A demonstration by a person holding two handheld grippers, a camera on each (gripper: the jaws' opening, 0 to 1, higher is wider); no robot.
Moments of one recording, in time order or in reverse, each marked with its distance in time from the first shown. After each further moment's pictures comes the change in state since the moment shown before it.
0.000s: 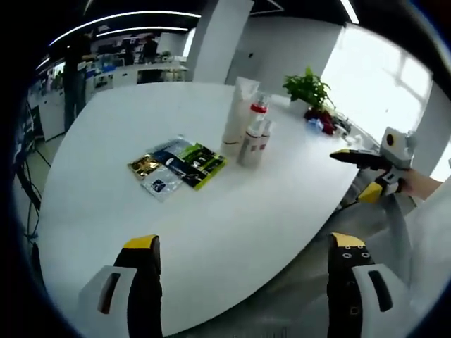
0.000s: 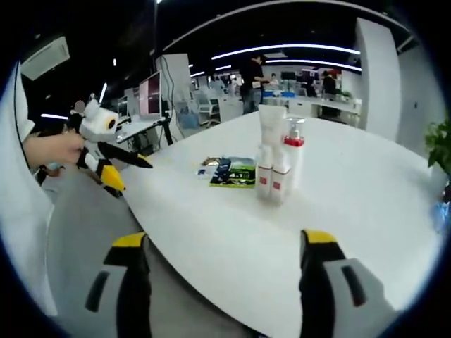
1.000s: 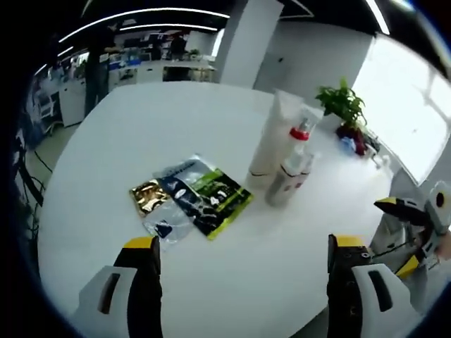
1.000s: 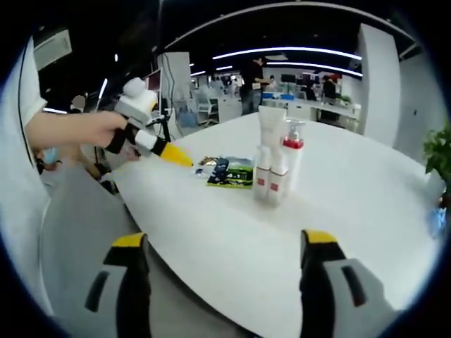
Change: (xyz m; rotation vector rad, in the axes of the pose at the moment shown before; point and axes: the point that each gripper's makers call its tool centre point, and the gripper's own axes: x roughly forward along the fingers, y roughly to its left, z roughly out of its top) left arm 0.082 0.033 0.078 -0.093 -0.029 0.162; right arm 0.000 -0.003 -0.002 -0.027 -0.001 -0.024
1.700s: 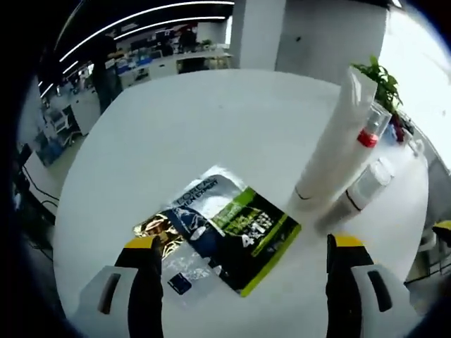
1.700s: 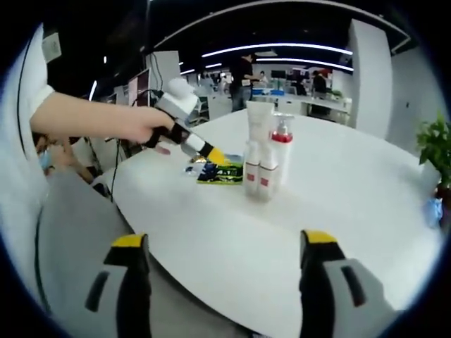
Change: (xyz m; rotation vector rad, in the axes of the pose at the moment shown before) left arm 0.080 0.046 0.025 0.024 0.102 0.214; right arm 0.000 -0.011 -0.005 0.048 0.024 -0.052
